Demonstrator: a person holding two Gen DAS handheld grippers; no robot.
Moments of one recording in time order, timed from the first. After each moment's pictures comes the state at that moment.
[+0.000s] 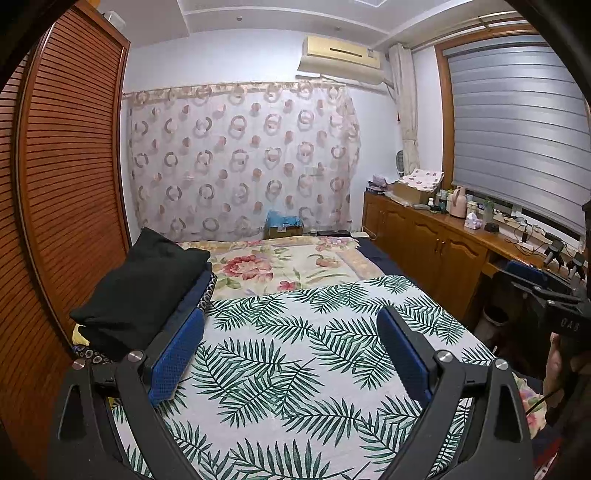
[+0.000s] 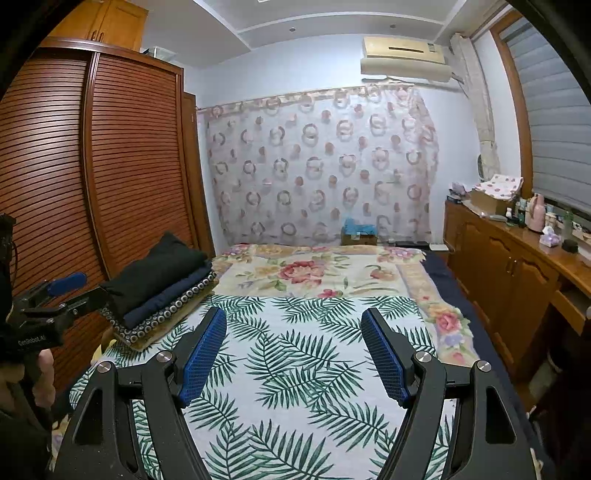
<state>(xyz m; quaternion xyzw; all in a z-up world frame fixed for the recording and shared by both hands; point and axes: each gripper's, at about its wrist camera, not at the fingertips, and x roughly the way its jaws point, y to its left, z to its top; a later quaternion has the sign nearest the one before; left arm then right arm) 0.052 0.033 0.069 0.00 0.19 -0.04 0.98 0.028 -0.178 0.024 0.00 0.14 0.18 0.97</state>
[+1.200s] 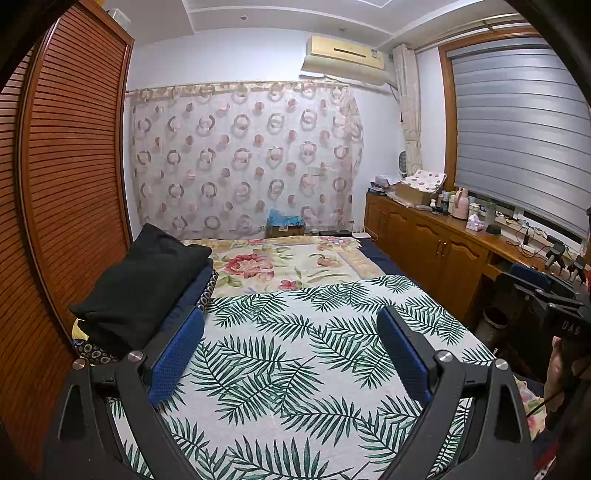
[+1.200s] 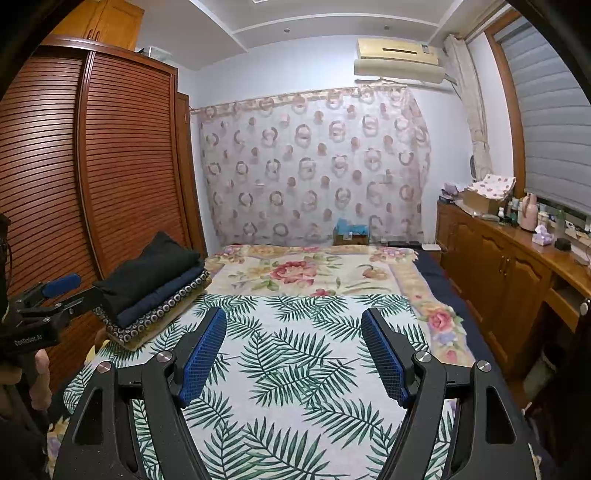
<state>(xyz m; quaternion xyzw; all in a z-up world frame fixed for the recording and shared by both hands) 0.050 0.032 0.068 0.00 0.19 -0.04 0.98 0.046 -0.203 0.021 0.00 0.14 0.18 0.97</state>
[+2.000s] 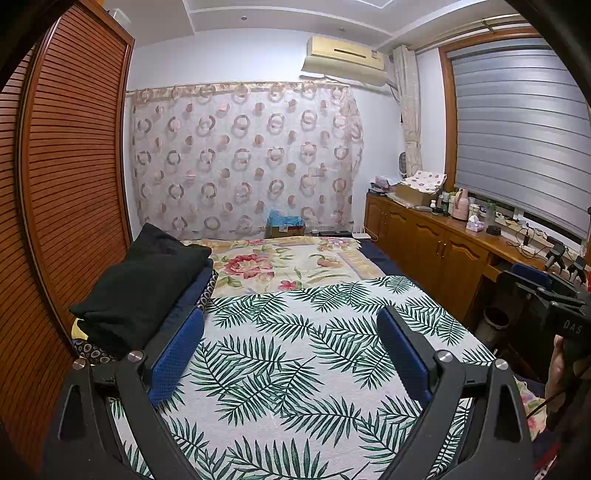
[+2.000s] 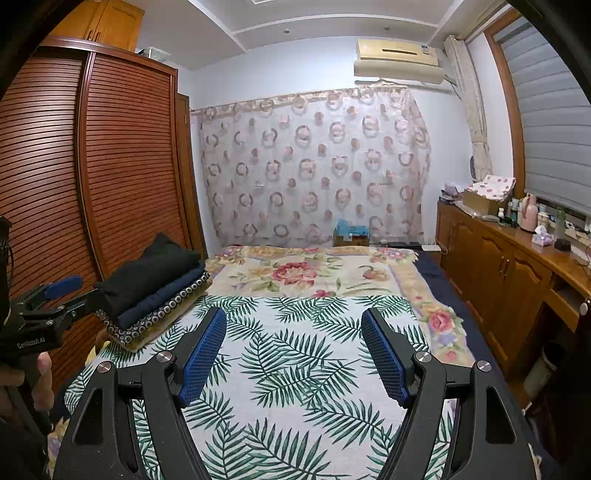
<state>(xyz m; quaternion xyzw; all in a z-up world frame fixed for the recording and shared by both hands) 0.050 0.033 0.068 -0.01 0.19 -0.04 0.98 0.047 -0.211 0.017 -0.01 0.14 0.19 0.97</state>
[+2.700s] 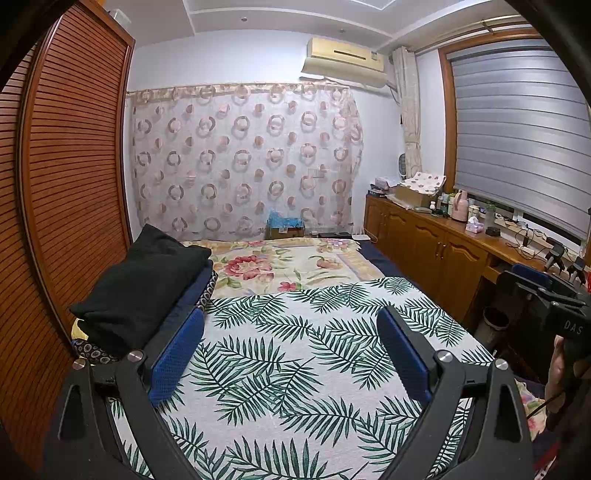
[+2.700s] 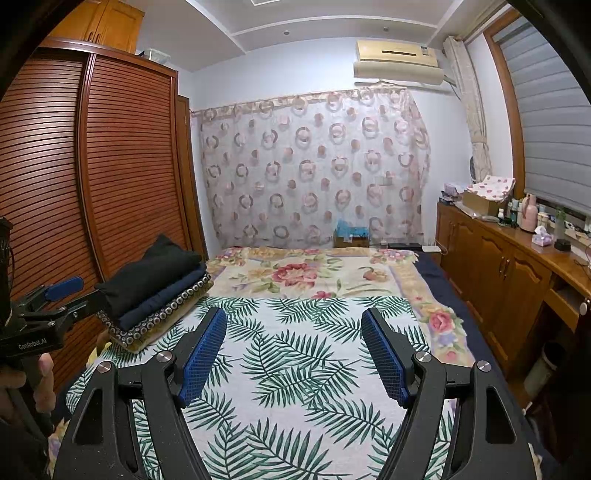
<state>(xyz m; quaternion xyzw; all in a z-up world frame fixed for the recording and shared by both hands) 0.050 0.033 0.068 -0.01 0.19 -0.04 0.98 0.048 -0.213 0.017 -0.01 0.13 0.19 0.97</state>
